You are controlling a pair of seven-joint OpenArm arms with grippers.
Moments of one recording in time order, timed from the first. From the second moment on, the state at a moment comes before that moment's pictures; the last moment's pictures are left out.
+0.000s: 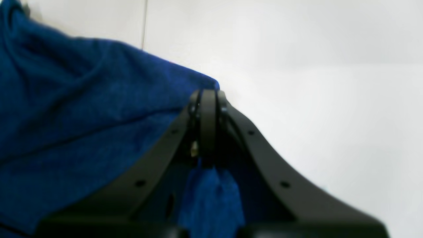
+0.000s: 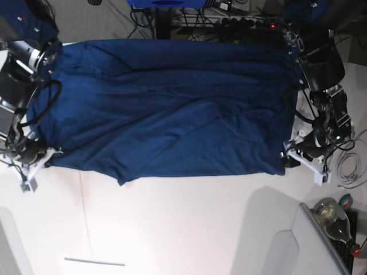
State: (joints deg) left arm -16.4 -14.5 -28.2 54.2 -7.0 -26.2 35.9; right arm 21.0 9.2 35.2 51.5 -17.5 40.1 -32.6
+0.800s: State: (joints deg) left arm -11.2 -12.8 -28.3 48.1 -9.2 -19.7 26.7; right arm 18.6 9.8 30.1 55.0 -17.4 40.1 -32.4
